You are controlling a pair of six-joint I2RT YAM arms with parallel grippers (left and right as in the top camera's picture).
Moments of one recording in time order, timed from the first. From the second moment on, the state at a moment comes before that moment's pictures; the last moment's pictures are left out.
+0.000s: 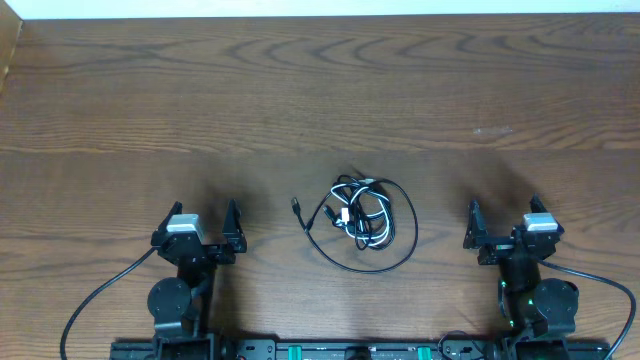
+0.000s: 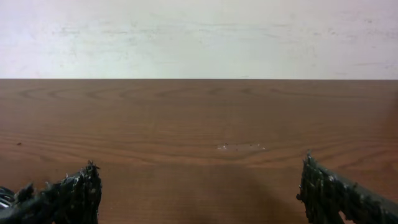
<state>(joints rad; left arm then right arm) 0.07 0.01 0.02 -0.11 0.10 -0.12 0.06 0.01 0.01 -0.07 -0.01 0.04</state>
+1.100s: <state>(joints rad) 0.07 0.02 0.06 -0.10 0.05 -0.18 0.06 0.01 0.01 -0.07 -0.01 0.04</state>
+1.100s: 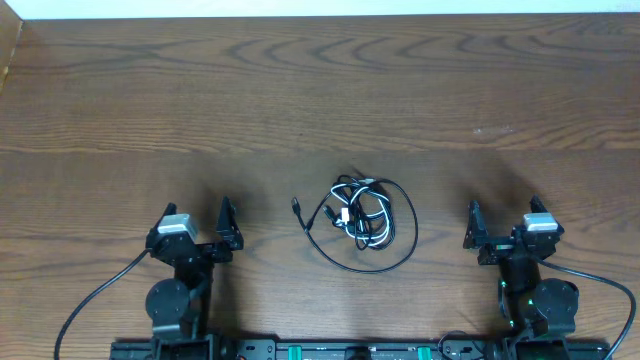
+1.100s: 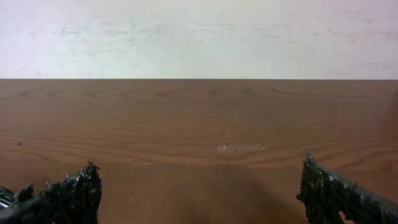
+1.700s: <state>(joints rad) 0.07 0.55 0.62 -0.39 0.27 -0.28 0.06 0.01 0.01 -0.07 -0.01 0.04</state>
